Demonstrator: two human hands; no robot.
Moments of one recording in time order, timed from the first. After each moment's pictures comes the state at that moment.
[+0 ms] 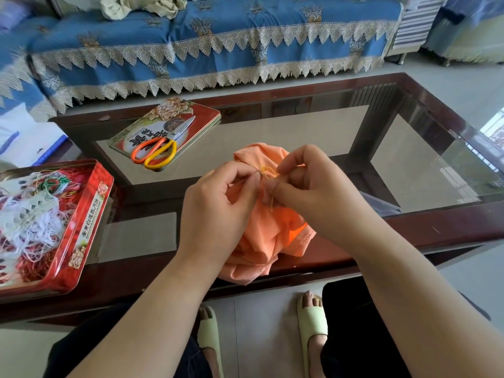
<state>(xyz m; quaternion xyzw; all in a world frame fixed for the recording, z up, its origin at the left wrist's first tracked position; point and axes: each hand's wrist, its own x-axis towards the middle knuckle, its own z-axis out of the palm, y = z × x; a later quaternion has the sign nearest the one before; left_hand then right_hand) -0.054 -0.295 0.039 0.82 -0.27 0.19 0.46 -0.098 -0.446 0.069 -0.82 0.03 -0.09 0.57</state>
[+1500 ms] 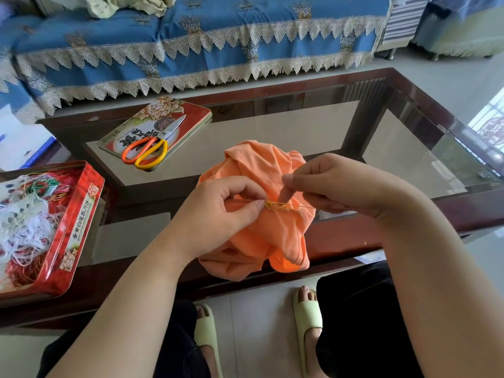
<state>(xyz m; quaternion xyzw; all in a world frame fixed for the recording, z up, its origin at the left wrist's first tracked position) -0.049 -0.285 0.057 0.83 -0.32 -0.11 0.45 -0.089 -0.502 0.079 -0.86 0.00 0.17 0.48</state>
